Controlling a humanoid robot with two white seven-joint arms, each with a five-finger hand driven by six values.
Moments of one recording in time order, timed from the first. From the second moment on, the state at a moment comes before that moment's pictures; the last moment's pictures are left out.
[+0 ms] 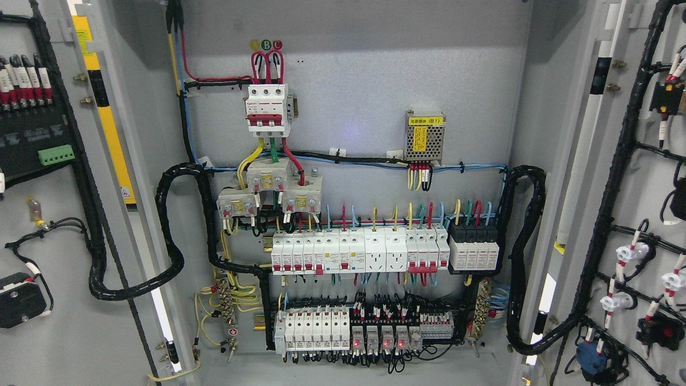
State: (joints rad) left arm 0.36 0.50 0.50 -1.66 0.83 -0.20 -0.71; right arm 0.54 -0.44 -0.29 -2.08 -0.81 -0.48 0.33
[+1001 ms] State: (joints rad) left arm 0.33 0.11 0.17 -1.30 0.33 -0.37 -0.49; right arm 0.49 -0.33 0.12 -1.58 -0.51 -0.48 0.33
